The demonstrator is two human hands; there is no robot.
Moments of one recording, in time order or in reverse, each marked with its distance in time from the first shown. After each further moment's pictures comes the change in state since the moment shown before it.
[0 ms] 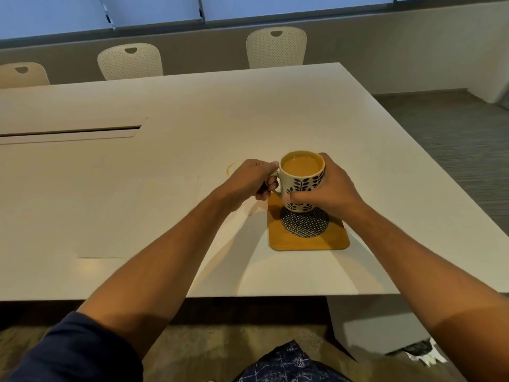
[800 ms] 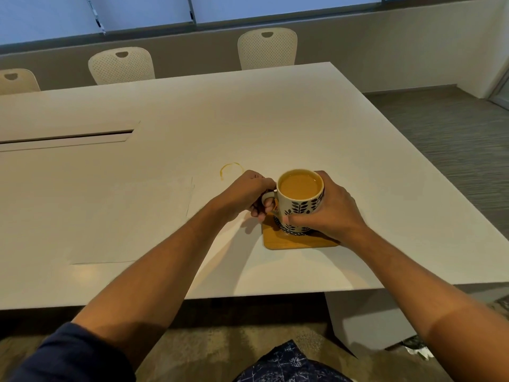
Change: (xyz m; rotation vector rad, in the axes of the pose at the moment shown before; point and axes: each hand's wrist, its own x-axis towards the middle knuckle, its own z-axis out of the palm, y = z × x) left_hand -0.015 -0.003 0.012 0.045 -0.116 -0.085; right_hand -0.040 0.014 0.003 -0.103 0.050 -0.039
